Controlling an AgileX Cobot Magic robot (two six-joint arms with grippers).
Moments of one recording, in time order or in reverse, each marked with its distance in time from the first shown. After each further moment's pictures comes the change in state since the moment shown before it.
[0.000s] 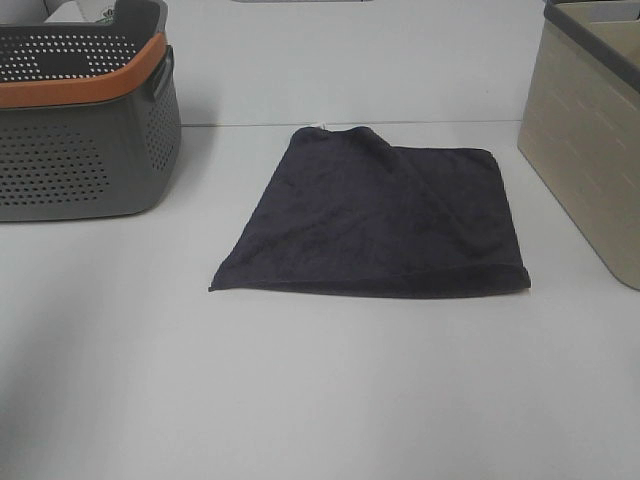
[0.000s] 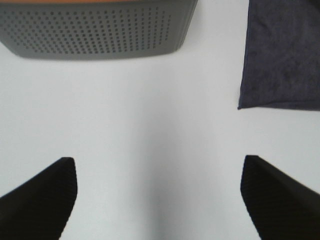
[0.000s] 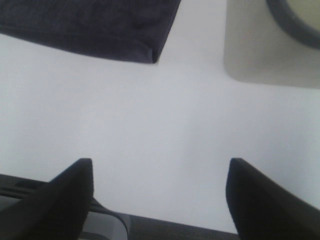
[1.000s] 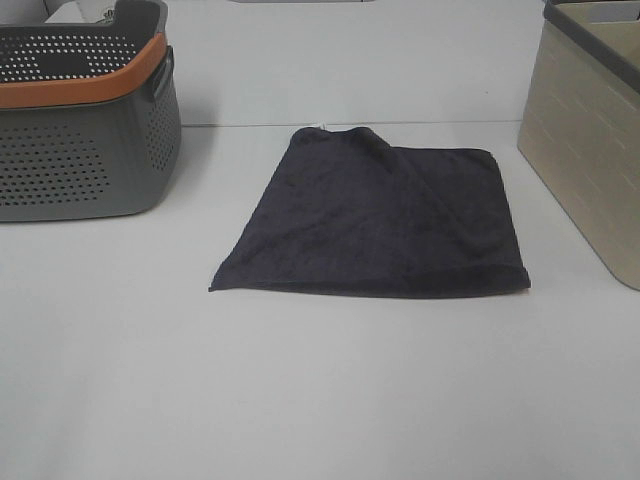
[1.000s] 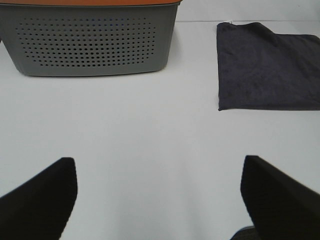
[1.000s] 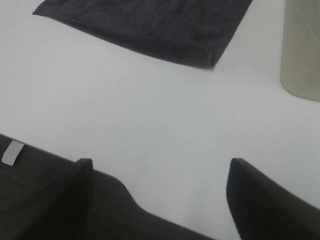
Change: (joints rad) left arm 0.000 -0.818 0.397 -0.046 0.050 0.069; right arm 0.000 -0.699 0.465 0.186 -0.095 -0.179
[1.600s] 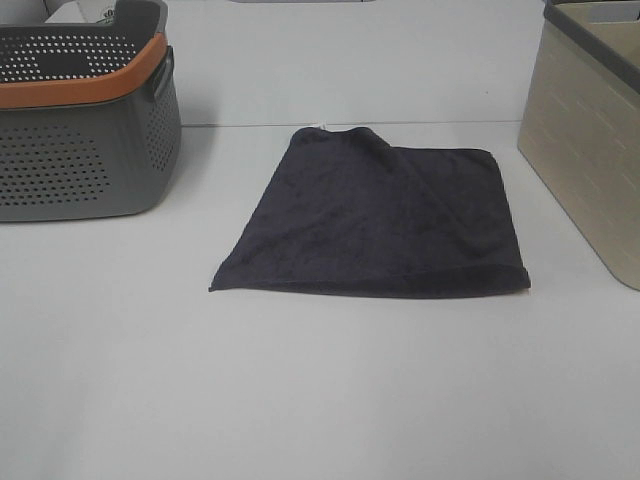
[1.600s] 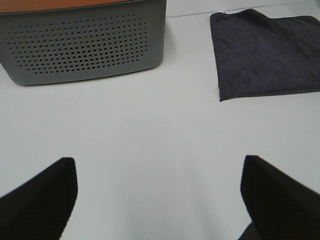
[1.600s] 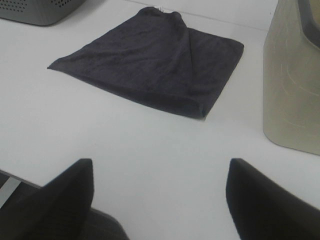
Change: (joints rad) left arm 0.000 -0.030 0.039 -0.015 -0.013 0.090; right arm 0.000 -0.254 0.001 0.010 0.001 -0.007
